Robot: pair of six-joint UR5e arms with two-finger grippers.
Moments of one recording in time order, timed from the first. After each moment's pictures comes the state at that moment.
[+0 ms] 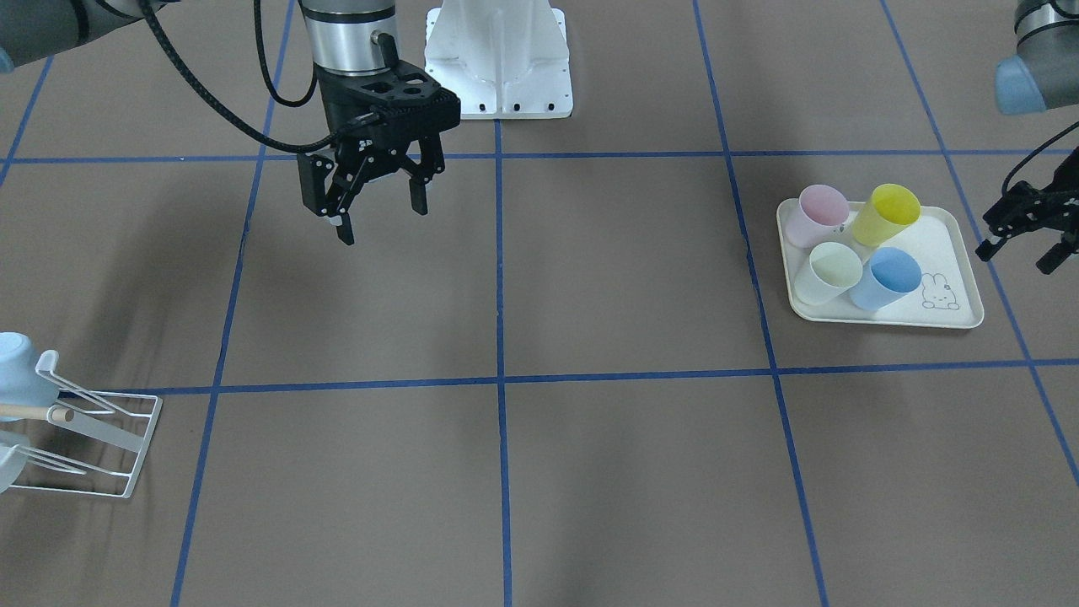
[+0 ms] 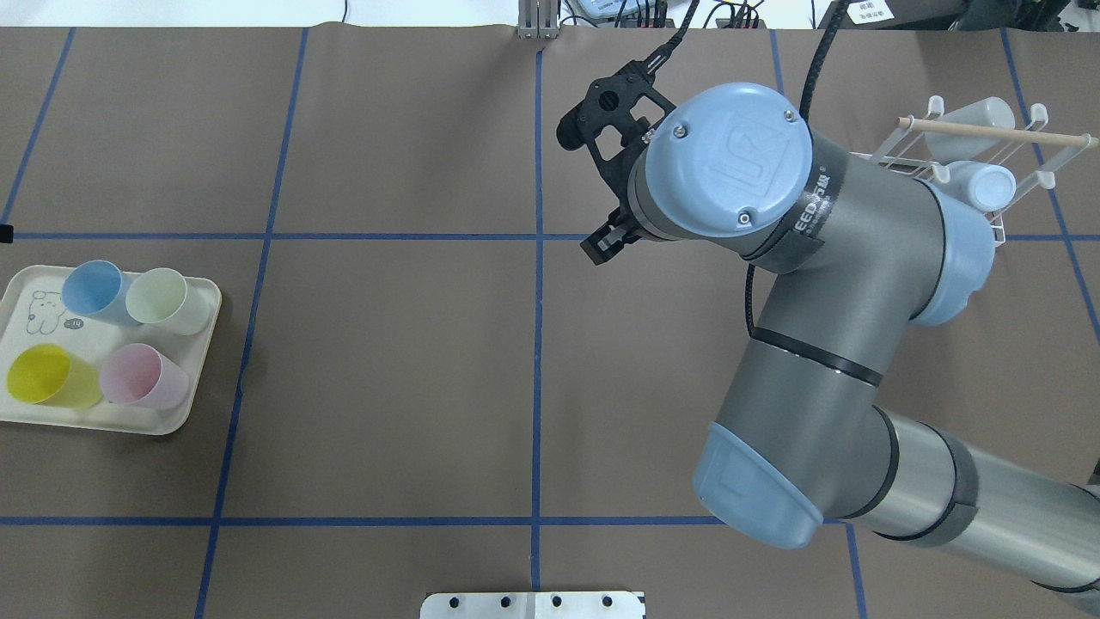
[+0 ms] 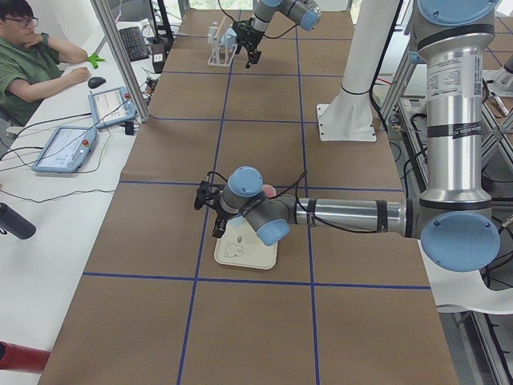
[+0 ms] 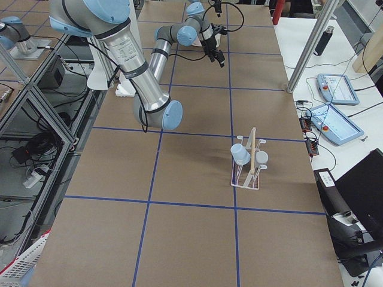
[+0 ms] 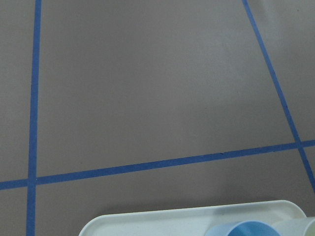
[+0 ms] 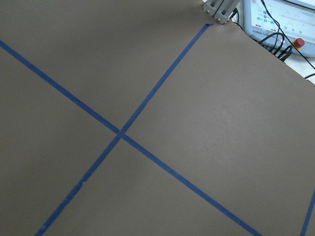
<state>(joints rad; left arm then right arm) -1.18 -1.47 -1.63 -2.47 -2.17 -0.72 0.56 -0.84 1.98 -1.85 1.55 0.56</state>
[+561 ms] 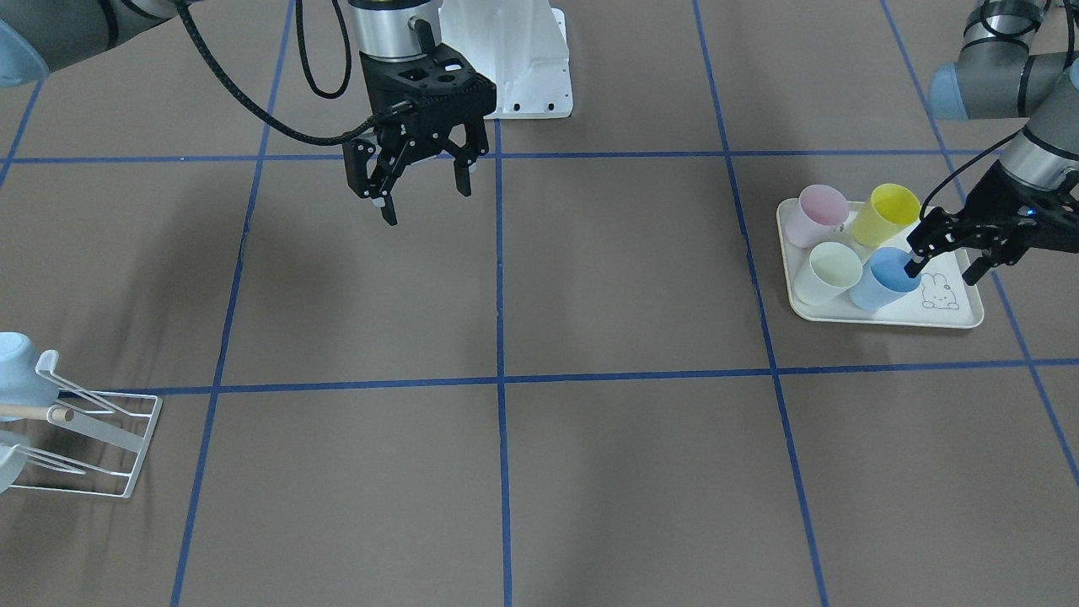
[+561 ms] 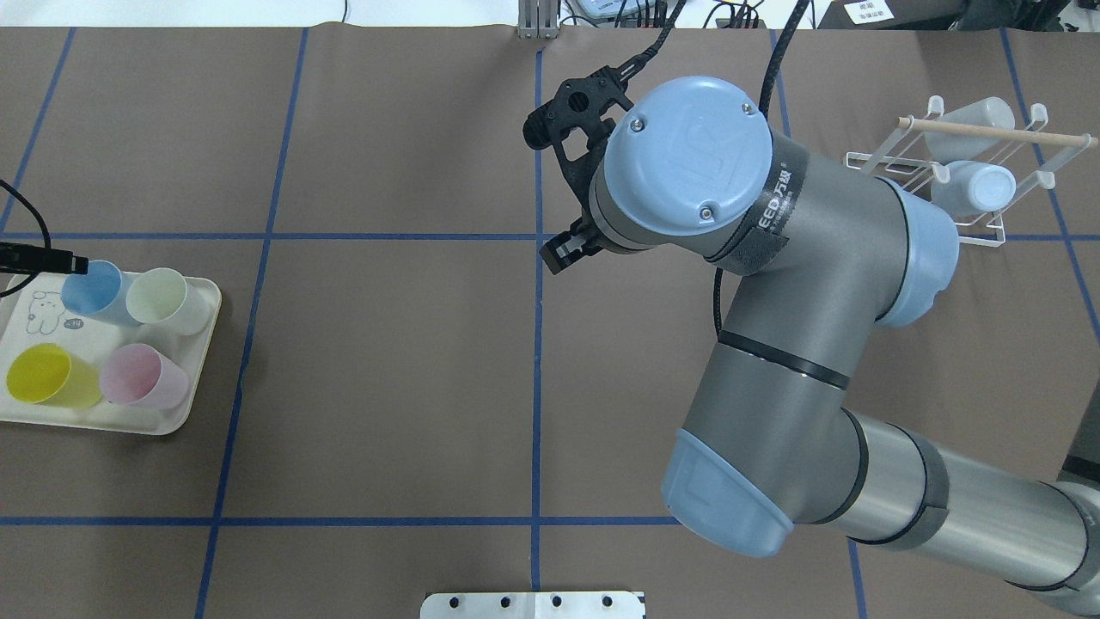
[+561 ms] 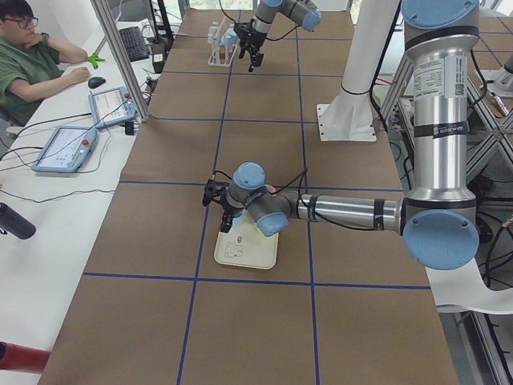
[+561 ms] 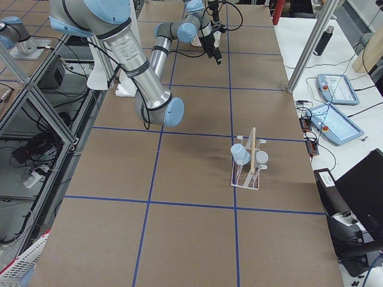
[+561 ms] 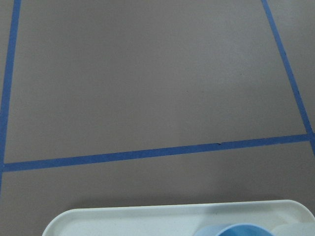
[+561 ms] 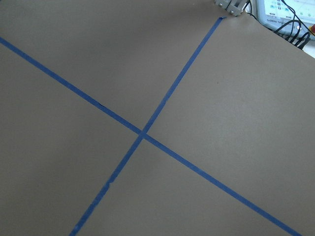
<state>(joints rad) -1.05 -1.48 -1.63 -2.47 -2.08 -0.82 0.56 -0.81 1.97 -1.85 1.60 0.62</state>
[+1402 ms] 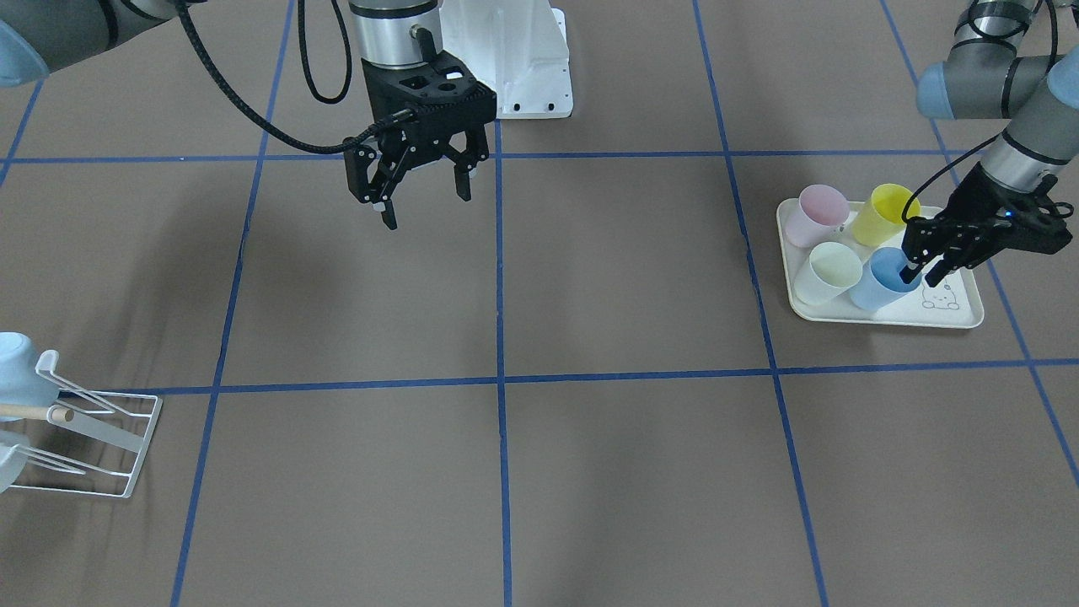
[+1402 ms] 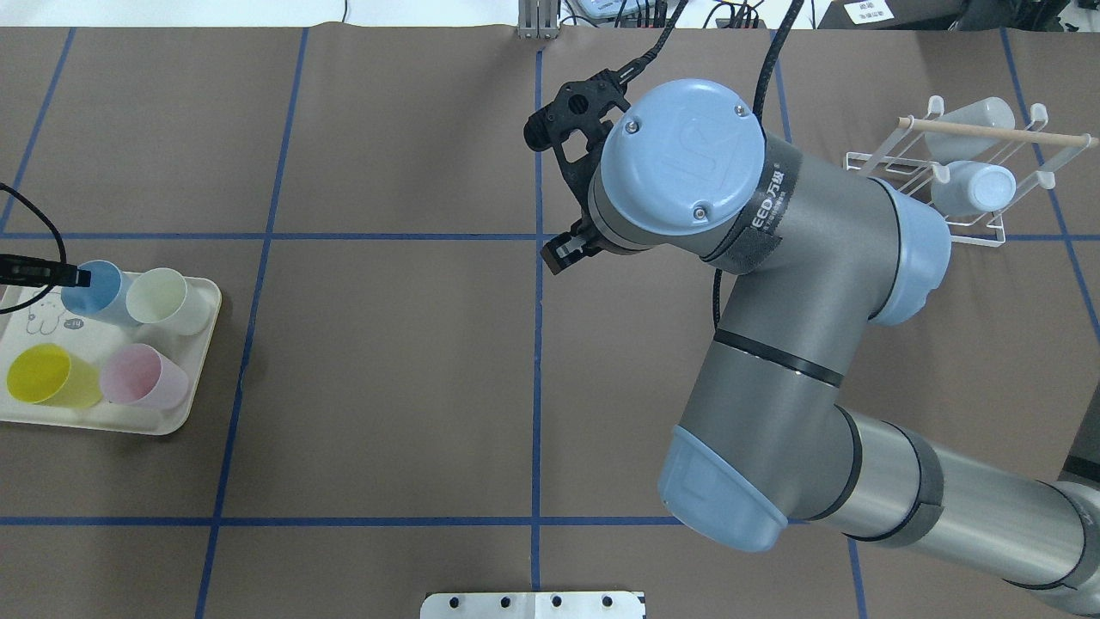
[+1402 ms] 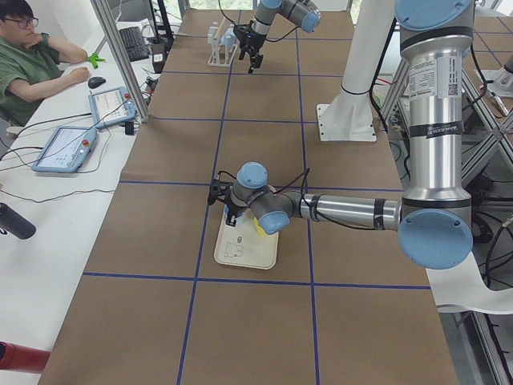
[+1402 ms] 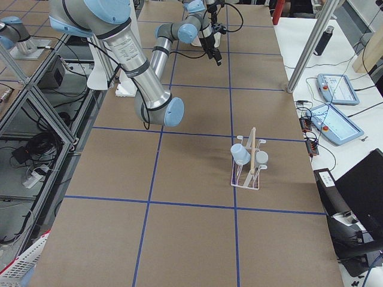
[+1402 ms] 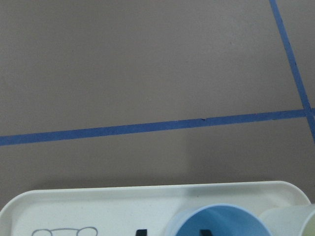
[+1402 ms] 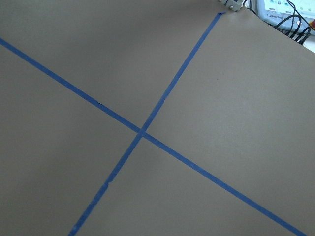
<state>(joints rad) -1.02 -1.47 -1.63 -2.47 -2.08 -0.82 0.56 -0.81 1.95 -1.85 1.60 0.62</state>
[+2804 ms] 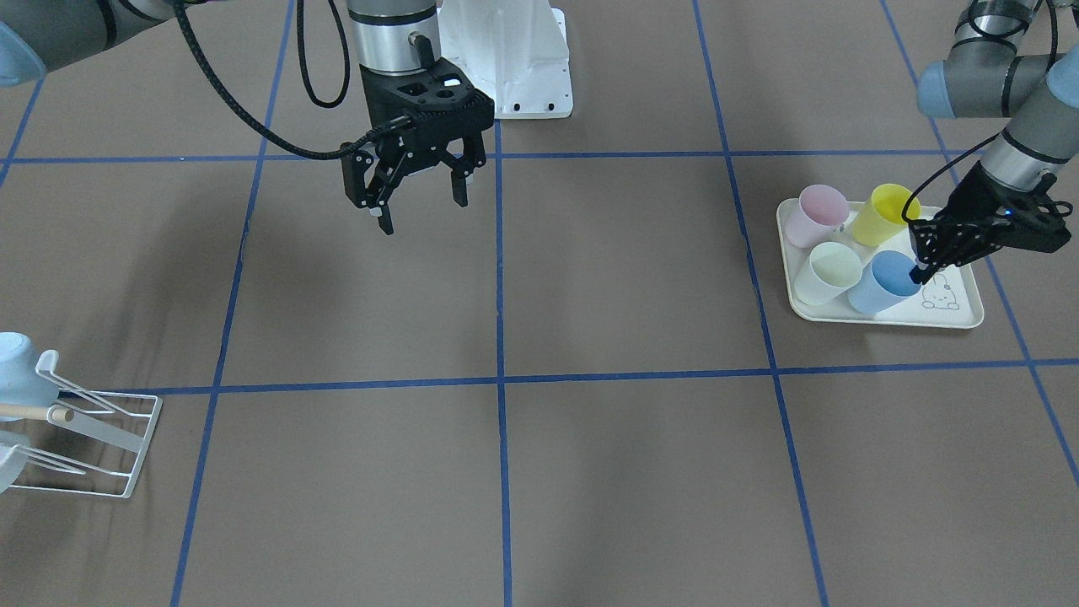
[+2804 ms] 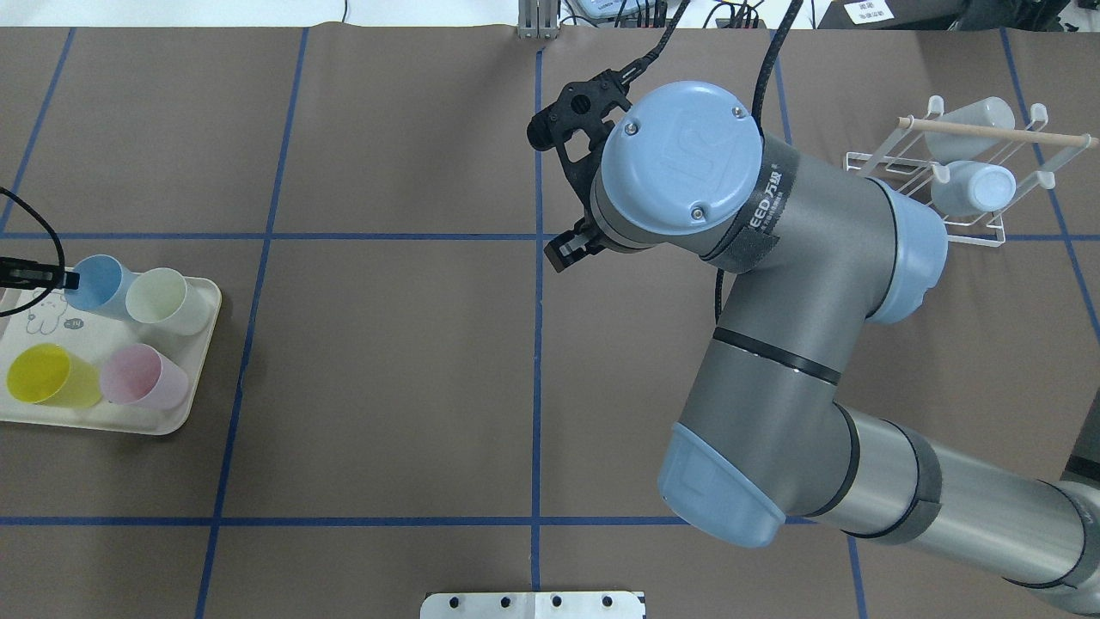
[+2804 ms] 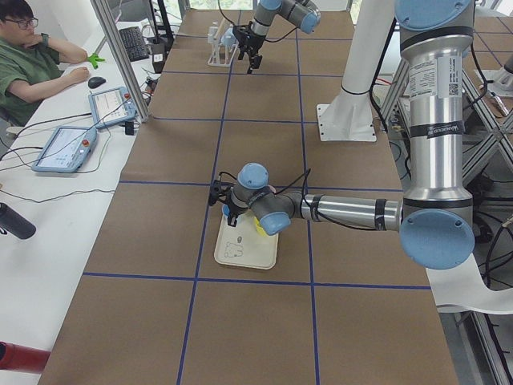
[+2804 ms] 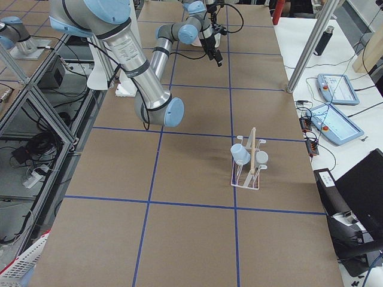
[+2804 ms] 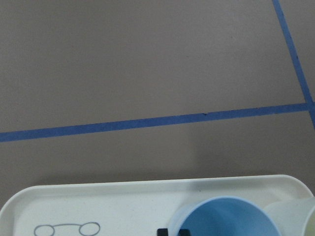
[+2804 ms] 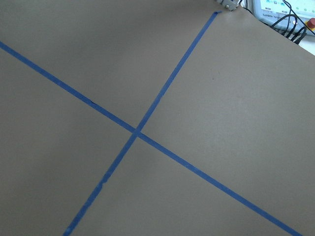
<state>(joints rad) -1.02 -1.47 -1.63 -2.48 -2.08 -0.81 0.56 -0.81 1.94 -1.85 1.59 0.62</state>
